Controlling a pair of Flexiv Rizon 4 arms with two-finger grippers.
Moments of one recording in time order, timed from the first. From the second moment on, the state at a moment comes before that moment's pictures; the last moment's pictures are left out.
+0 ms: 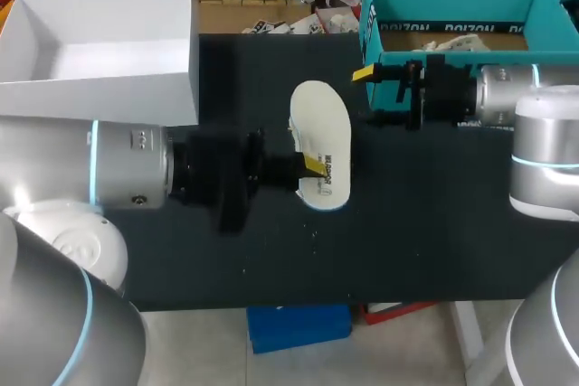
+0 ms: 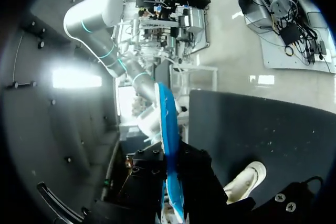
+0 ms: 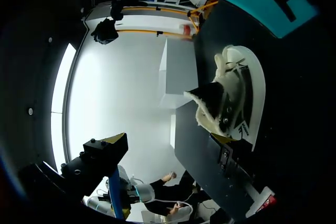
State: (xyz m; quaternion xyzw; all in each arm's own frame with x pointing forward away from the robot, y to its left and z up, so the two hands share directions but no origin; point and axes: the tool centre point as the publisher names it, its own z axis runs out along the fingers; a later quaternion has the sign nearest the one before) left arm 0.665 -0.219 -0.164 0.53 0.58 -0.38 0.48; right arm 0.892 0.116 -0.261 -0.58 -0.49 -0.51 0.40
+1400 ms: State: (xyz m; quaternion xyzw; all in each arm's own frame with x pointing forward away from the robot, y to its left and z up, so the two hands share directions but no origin) left arm 0.730 -0.201 -0.257 0.52 0.53 -0.38 0.55; right arm 0.892 0.116 -0.261 -0.58 -0.49 -0.51 0.41
